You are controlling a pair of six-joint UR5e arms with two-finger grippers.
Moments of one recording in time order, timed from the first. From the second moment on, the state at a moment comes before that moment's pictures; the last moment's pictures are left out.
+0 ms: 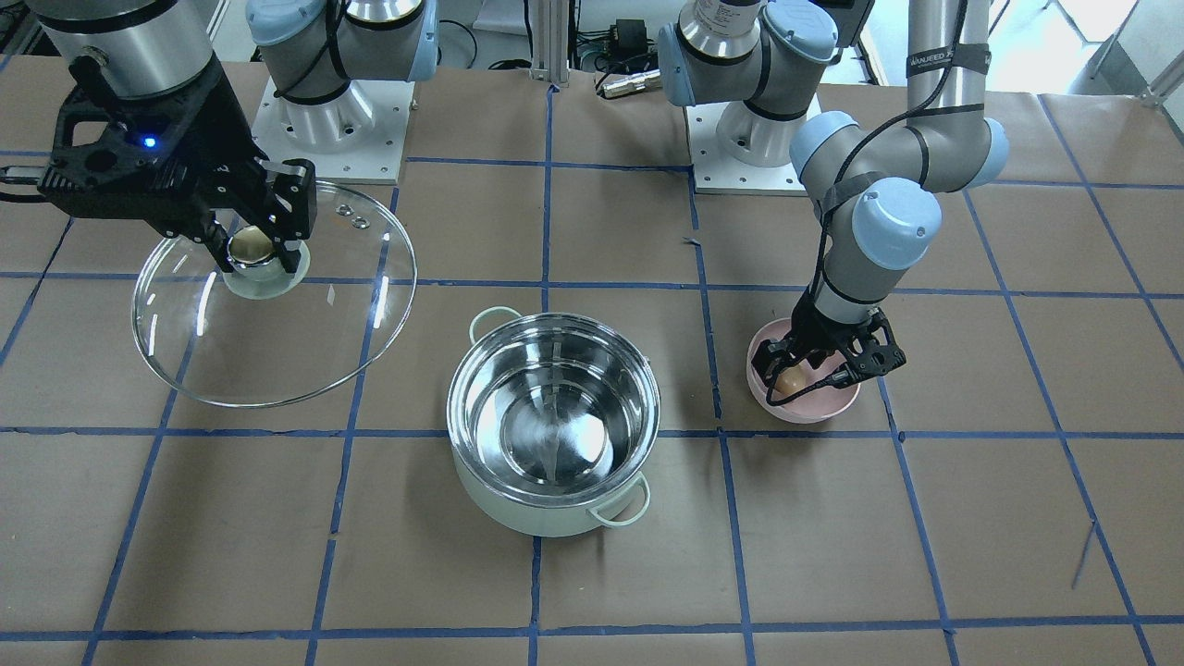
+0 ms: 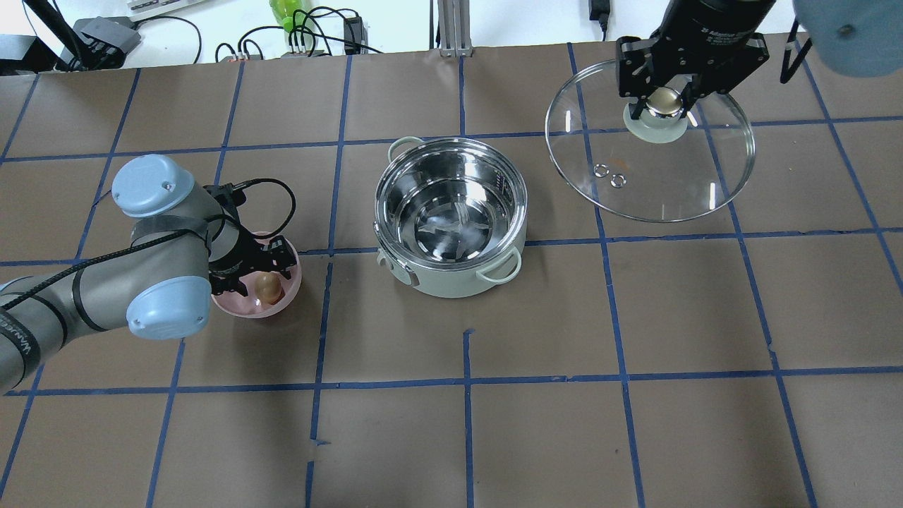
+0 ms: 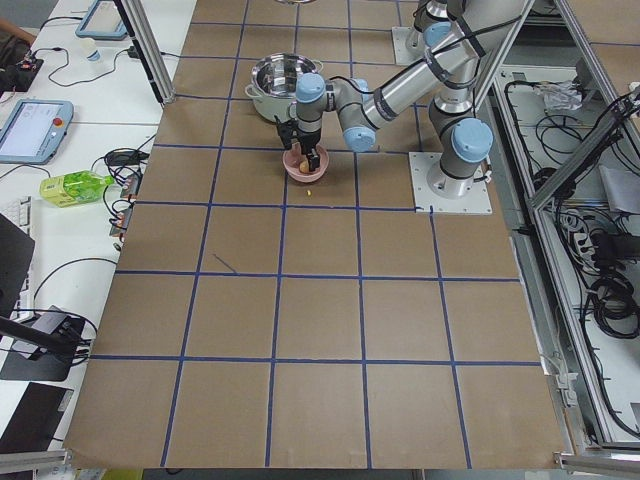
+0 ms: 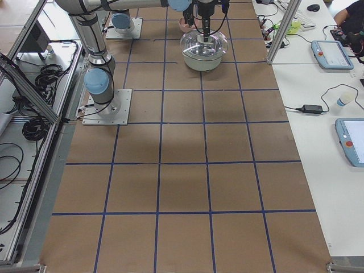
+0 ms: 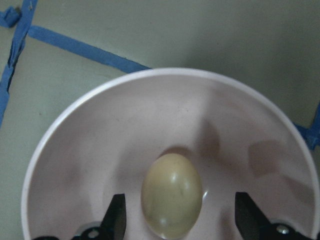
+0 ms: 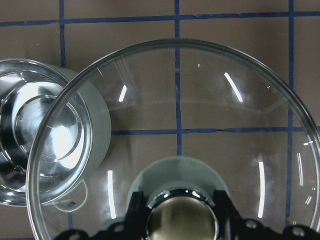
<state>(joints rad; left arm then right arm) -1.38 -1.77 -2.17 -0.76 1.56 -0.18 1.57 -1.52 1.45 -1.60 -1.55 0.01</state>
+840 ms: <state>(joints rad) -1.38 -1.77 -2.17 -0.76 1.56 -0.18 1.53 -1.54 1.46 -1.57 -1.52 -0.03</state>
